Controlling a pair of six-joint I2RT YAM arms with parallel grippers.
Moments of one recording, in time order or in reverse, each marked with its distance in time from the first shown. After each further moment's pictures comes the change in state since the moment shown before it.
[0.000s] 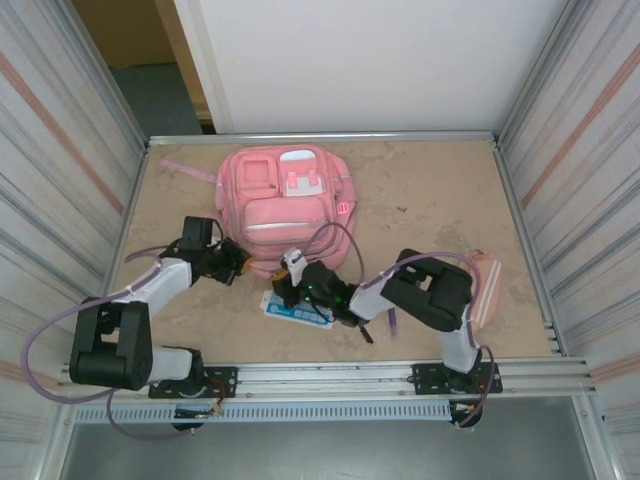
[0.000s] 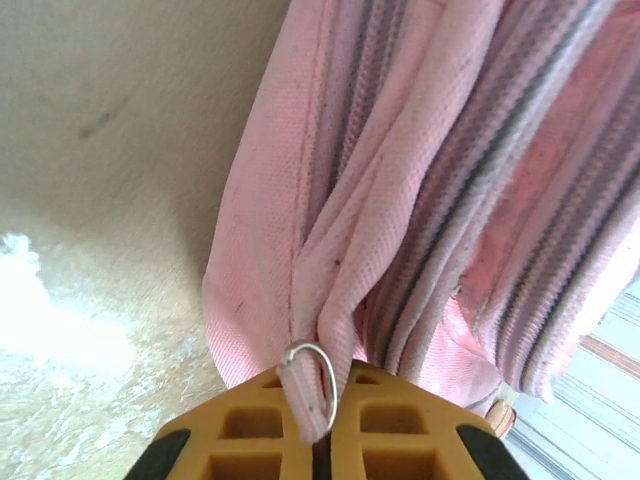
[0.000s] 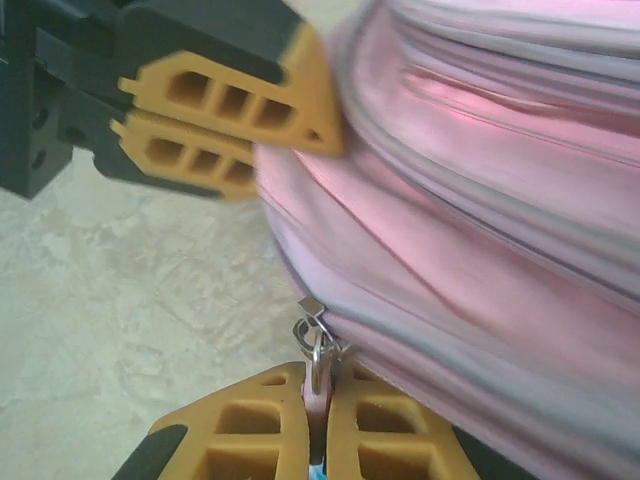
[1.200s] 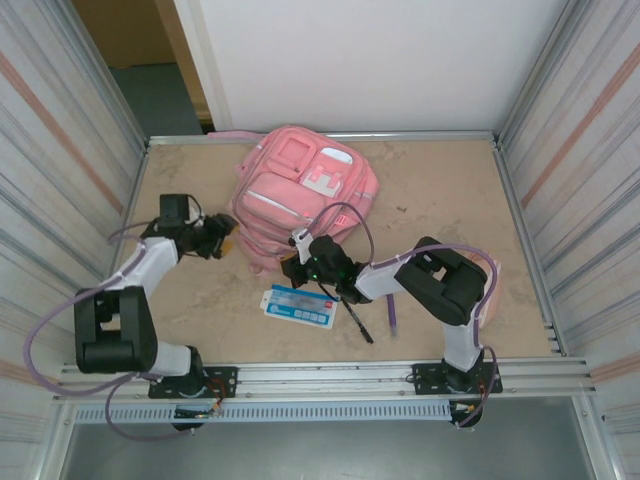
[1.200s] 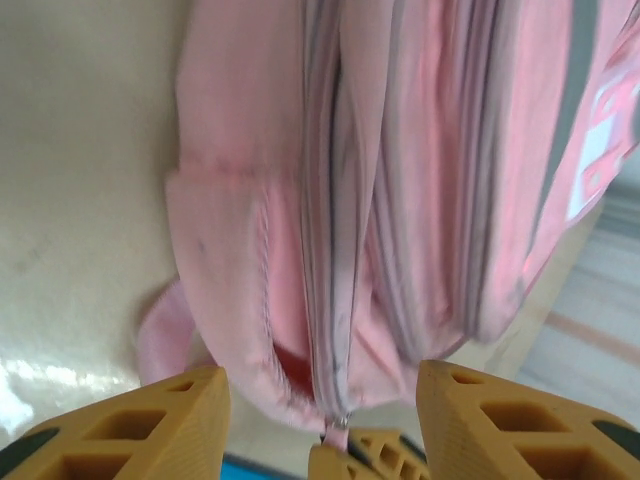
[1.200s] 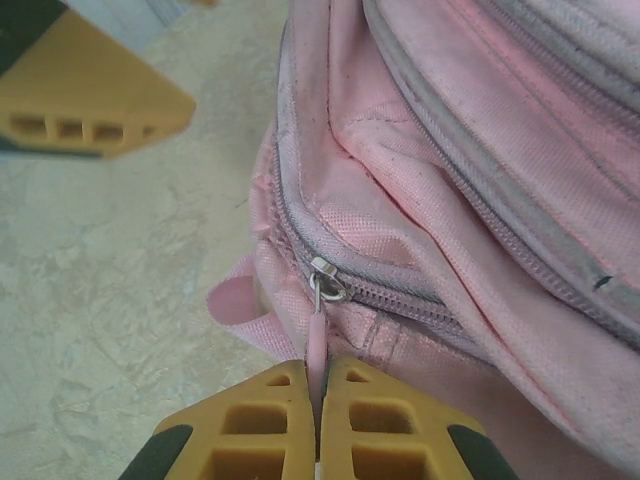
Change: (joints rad) left arm 0.041 0.050 0.137 -0.072 0.057 0.136; right arm -0.115 0.002 0.124 -0.190 -0.125 -0.013
